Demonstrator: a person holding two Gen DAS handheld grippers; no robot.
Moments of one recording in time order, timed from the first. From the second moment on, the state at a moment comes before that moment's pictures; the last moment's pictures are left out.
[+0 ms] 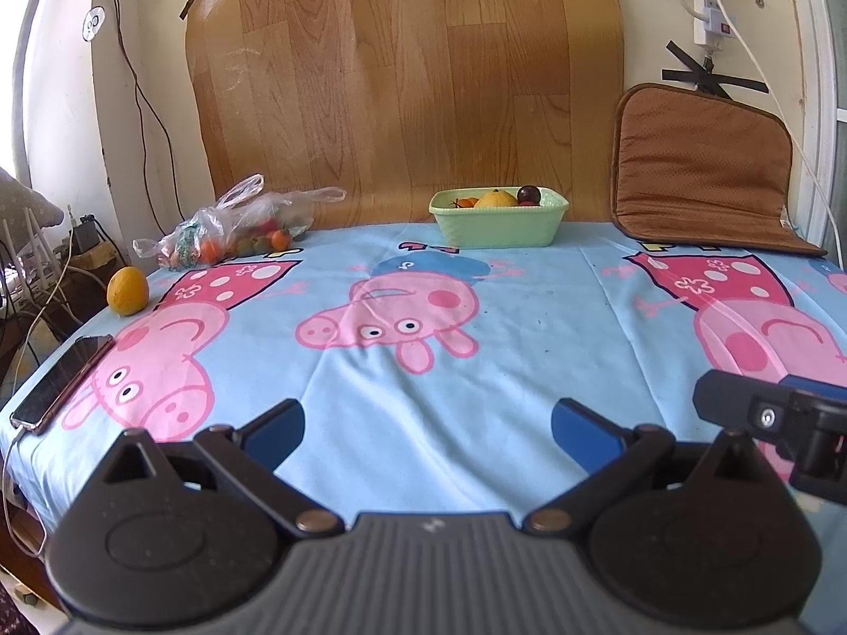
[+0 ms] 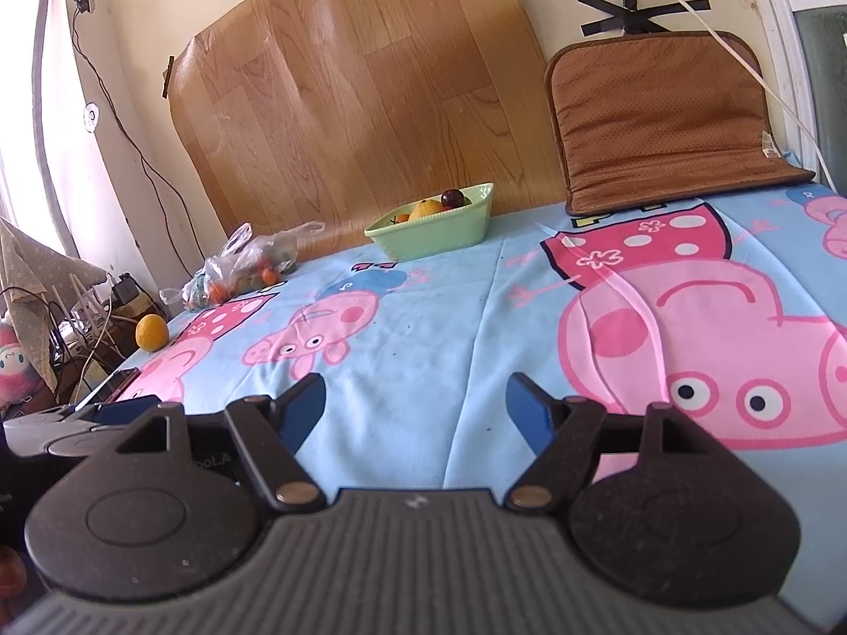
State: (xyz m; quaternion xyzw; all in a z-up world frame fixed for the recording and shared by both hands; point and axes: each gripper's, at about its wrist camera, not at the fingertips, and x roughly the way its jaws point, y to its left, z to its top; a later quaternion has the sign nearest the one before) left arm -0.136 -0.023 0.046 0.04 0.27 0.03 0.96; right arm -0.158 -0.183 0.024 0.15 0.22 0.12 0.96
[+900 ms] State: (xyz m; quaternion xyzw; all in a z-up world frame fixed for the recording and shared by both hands) left arm -0.134 -0.020 0.043 0.04 0.28 0.05 0.96; right arm -0.158 -0.184 0.024 0.15 0.22 0.13 0.96
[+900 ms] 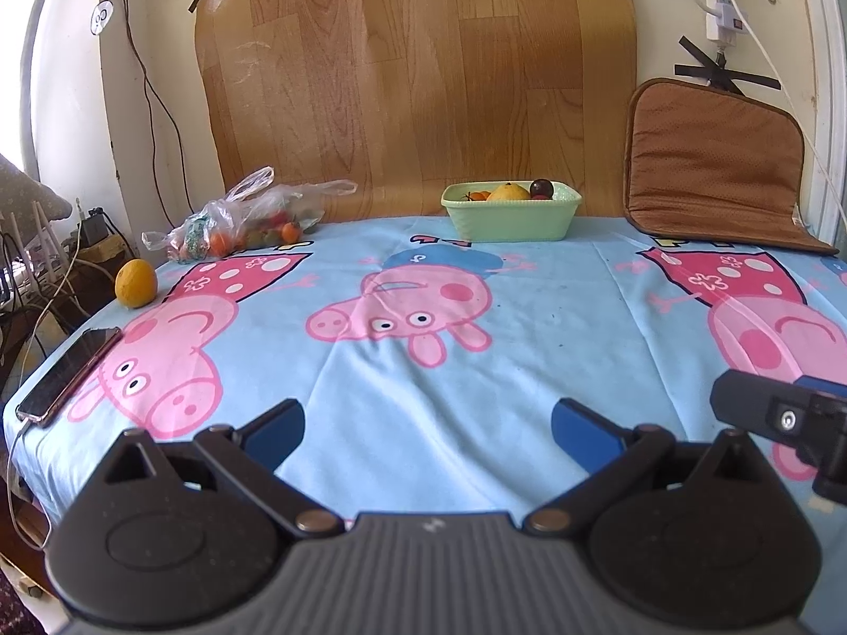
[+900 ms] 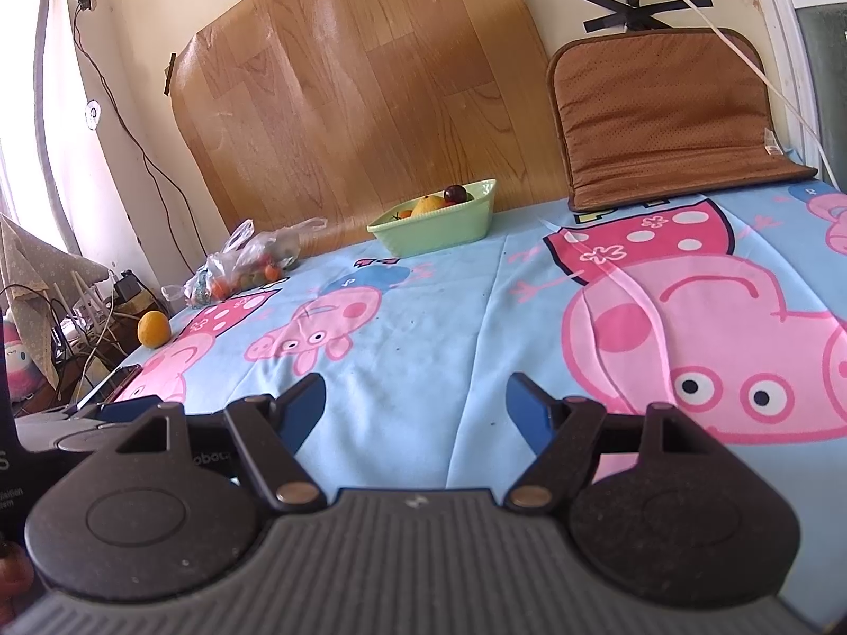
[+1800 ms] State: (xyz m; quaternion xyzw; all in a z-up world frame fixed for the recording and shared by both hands) left arm -0.134 -0.021 0.041 0.04 0.28 0.04 0.96; right arm -0.157 -0.183 0.024 0.14 0.22 0.13 0.96
